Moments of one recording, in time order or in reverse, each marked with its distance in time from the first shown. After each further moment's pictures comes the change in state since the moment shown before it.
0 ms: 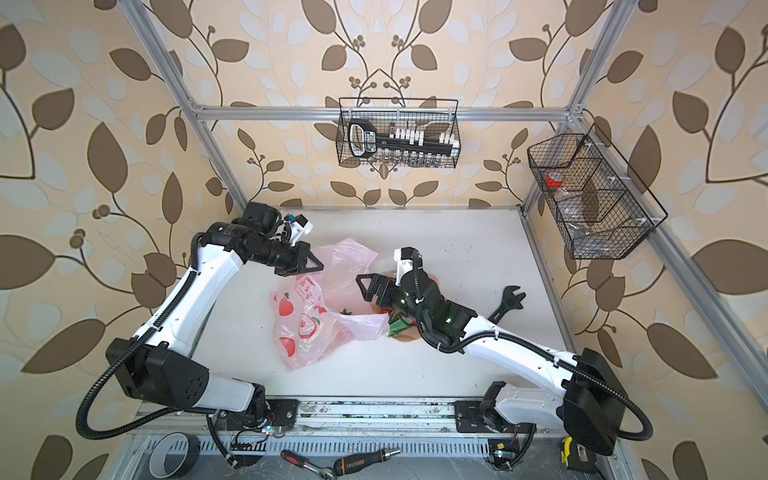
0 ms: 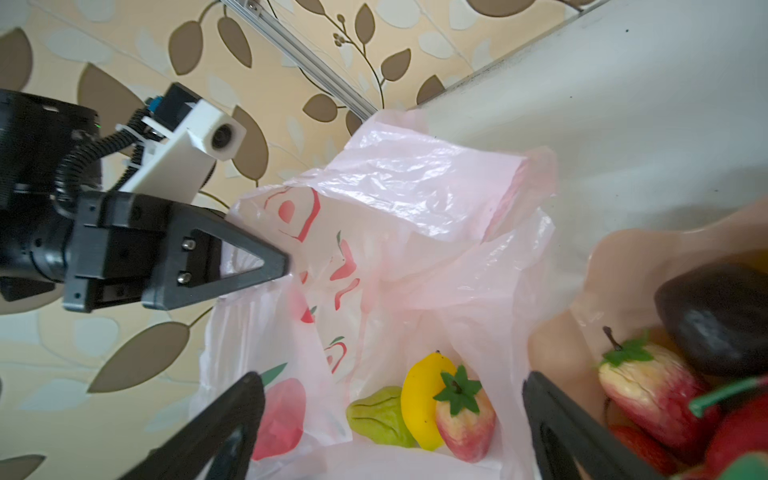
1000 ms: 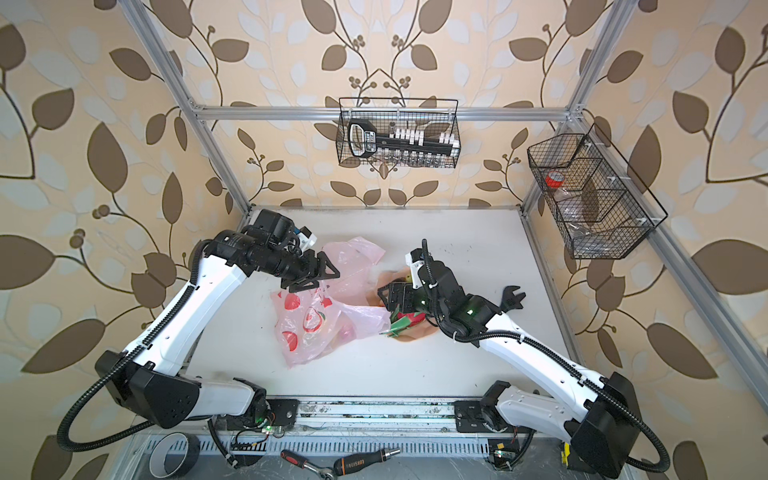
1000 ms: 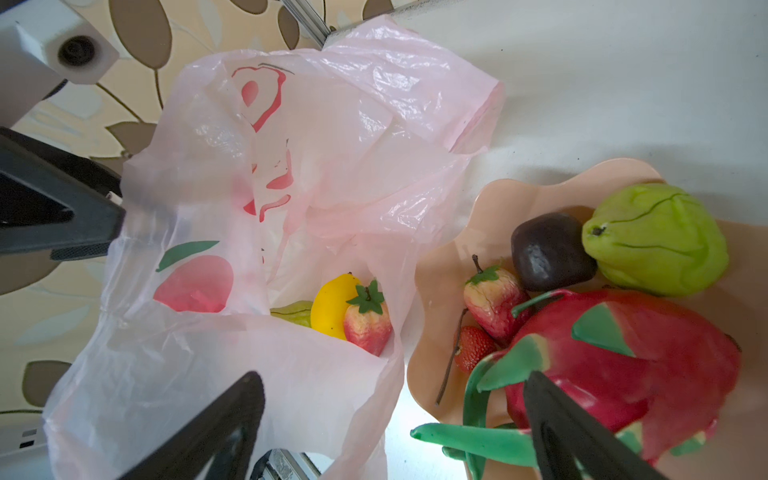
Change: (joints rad) left arm -0.169 -0.061 -0.025 -0.037 -0.146 -0.349; right arm -0.135 -0.101 0.063 -0.404 -0.162 -0.260
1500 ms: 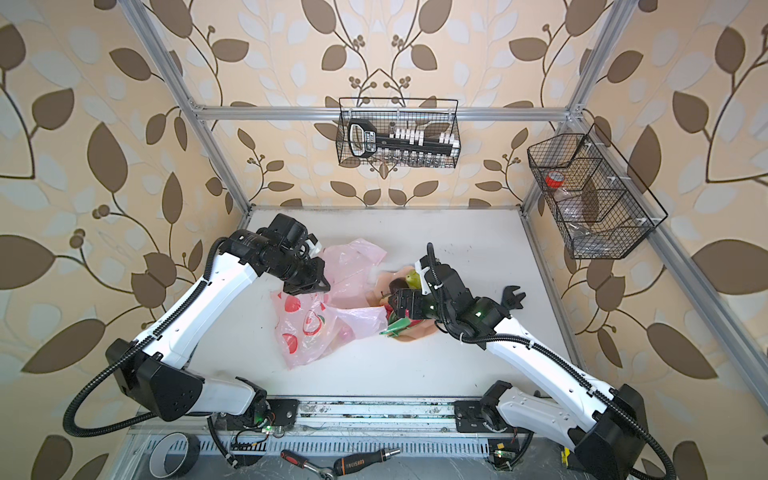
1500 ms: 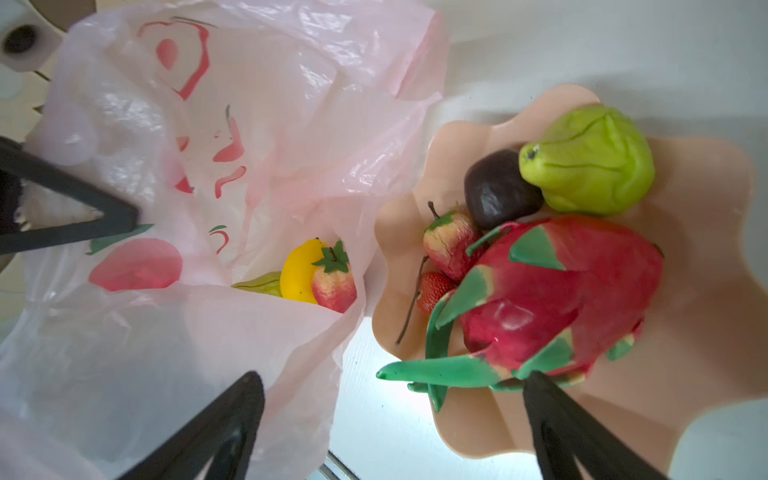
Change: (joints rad) left arm -0.053 0.015 -0.013 -0.064 -0.110 0.038; right arm -0.053 -0.053 -0.030 -0.178 -0.022 0.051
